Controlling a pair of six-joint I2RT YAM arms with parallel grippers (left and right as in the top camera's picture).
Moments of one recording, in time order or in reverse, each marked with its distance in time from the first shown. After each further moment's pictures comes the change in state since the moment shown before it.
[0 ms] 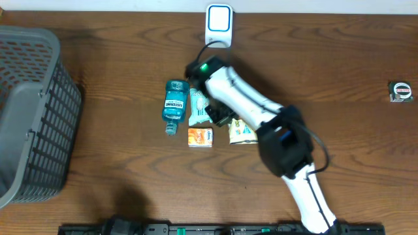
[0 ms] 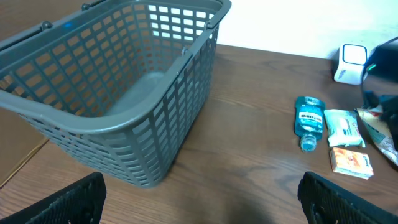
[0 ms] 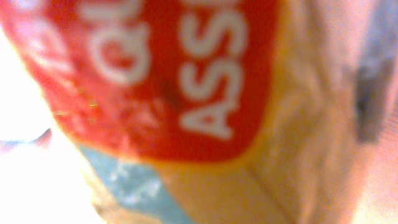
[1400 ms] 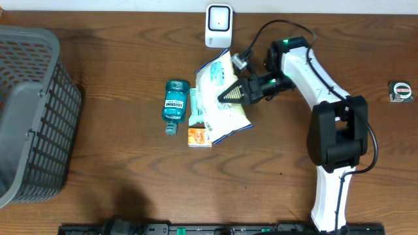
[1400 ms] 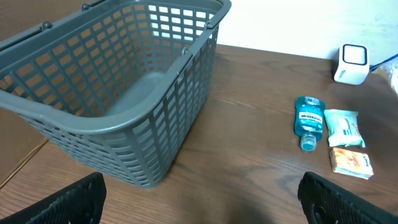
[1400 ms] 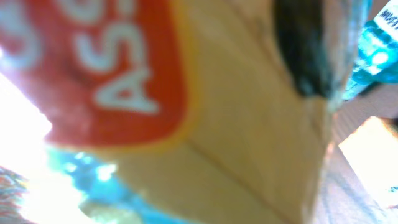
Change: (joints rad) left arm 0.000 0.000 0.000 0.000 0.000 0.000; right arm -0.414 -0.161 -0.255 -0.185 -1.564 -0.883
